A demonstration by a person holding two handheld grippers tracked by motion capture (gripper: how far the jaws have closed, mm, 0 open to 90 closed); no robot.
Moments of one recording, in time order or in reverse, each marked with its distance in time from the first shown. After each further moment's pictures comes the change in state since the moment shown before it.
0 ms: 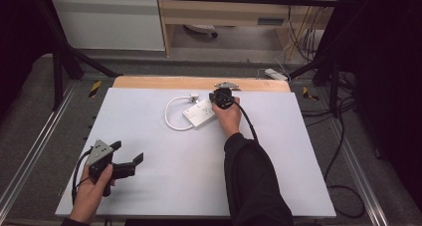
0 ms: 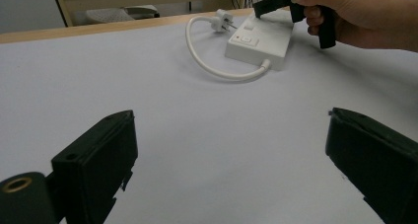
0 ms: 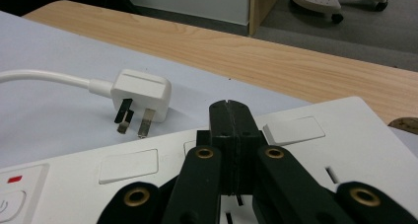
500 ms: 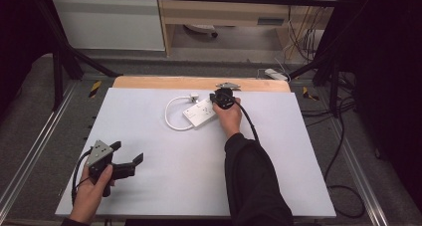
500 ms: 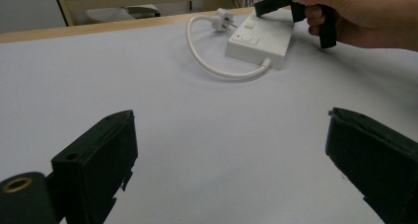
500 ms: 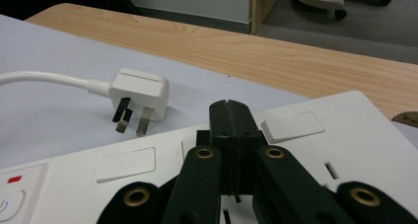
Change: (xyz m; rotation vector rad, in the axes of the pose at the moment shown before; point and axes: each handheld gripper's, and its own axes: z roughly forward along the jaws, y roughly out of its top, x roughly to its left) left arm 0.001 -0.001 -0.002 -0.005 0.009 -0.004; right arm -0.003 -0.002 0.001 0.000 0.010 0.017
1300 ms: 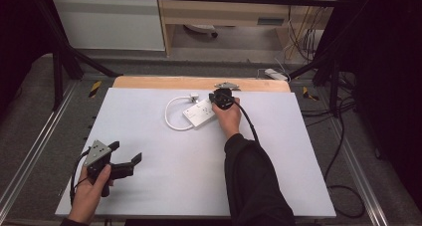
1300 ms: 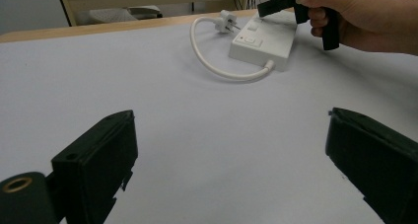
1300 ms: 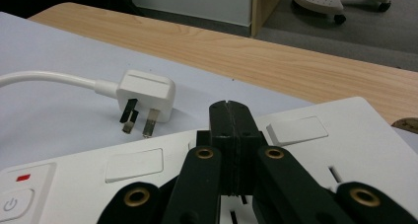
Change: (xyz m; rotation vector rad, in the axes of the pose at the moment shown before) left arm 0.002 0.000 -0.001 -0.001 0.003 -0.006; right arm 0.004 0.002 -0.003 -0.005 -0.003 -0.020
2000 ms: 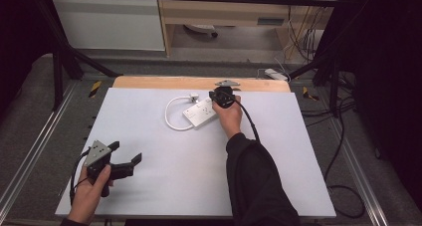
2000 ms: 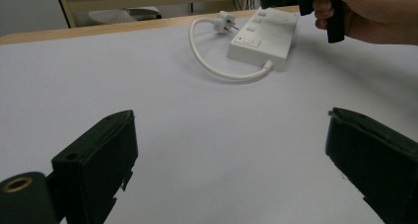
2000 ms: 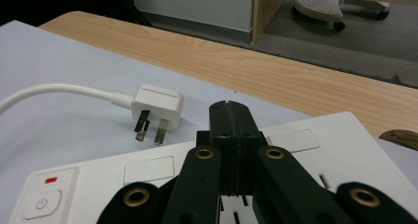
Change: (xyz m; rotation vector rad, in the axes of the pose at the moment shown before) left arm -0.001 0.000 -0.001 -0.001 -0.004 0.008; right arm 0.003 0.010 -0.012 -0.013 0.007 -0.006
